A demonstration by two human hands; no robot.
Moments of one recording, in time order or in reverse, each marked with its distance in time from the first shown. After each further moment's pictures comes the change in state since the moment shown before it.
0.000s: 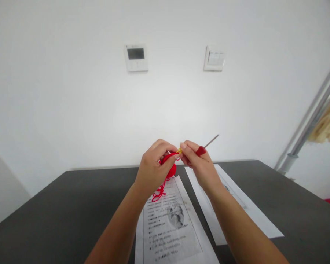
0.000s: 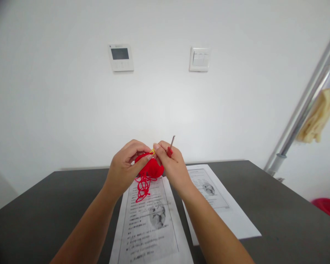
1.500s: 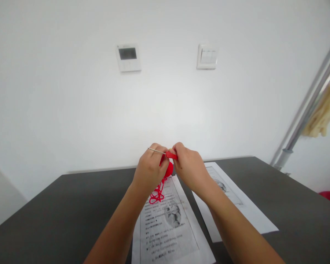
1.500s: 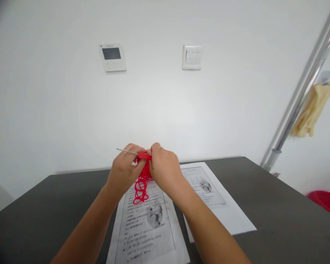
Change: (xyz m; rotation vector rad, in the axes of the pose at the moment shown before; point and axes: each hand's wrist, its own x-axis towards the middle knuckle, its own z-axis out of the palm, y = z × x) left_hand -0.008 -0.031 0.015 0.532 0.012 0.319; right_hand 0.002 -0.003 -0.001 -1.160 -0.059 -0.026
